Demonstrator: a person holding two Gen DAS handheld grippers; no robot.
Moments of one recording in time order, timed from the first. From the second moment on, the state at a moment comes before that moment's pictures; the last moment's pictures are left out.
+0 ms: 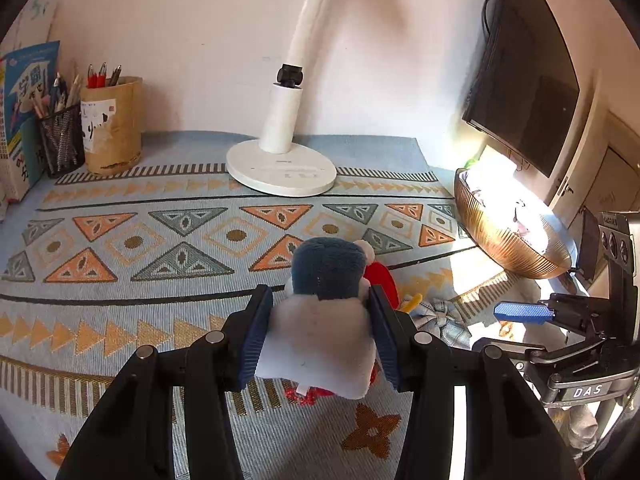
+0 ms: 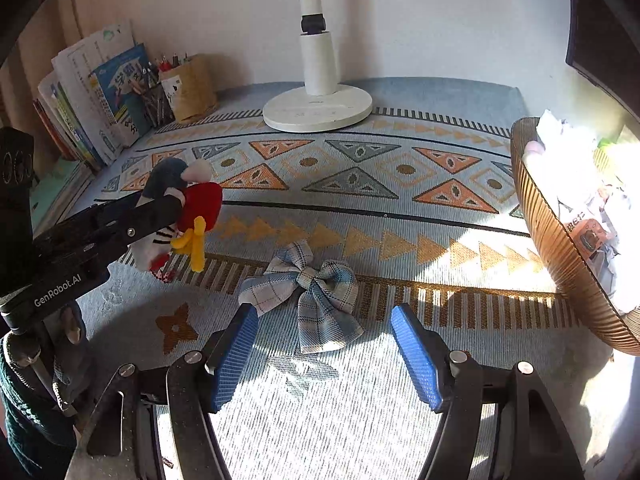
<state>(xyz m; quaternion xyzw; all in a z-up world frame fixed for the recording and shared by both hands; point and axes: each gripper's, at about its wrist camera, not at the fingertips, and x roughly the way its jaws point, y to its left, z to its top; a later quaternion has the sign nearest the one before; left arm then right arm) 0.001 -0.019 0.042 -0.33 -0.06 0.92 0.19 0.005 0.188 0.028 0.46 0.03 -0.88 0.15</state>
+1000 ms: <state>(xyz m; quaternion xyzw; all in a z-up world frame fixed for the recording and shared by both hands) 0.008 -0.001 0.060 -0.32 -0.07 0.92 0.22 0.039 0.276 0.074 0.35 -0.13 -0.92 0.13</state>
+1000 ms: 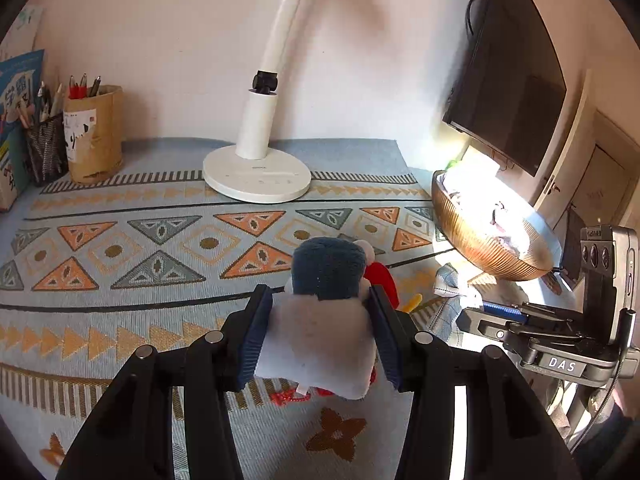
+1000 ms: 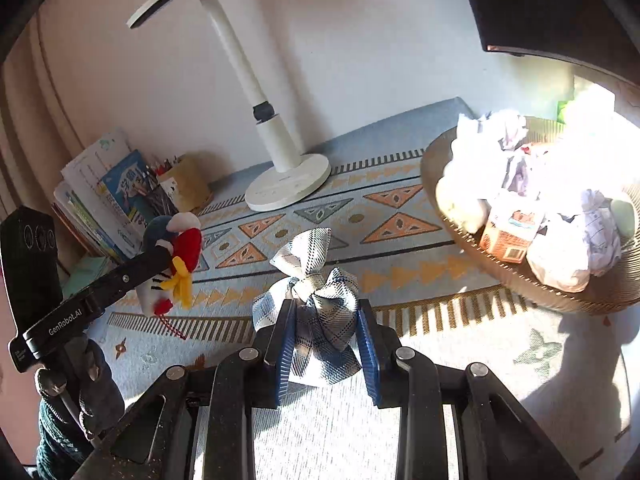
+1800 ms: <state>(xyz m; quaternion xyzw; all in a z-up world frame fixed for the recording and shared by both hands) -0.048 0.224 0.108 -0.30 -0.06 0.88 0.36 0.042 0.454 0.115 0.30 -0.27 -0.91 -0.08</state>
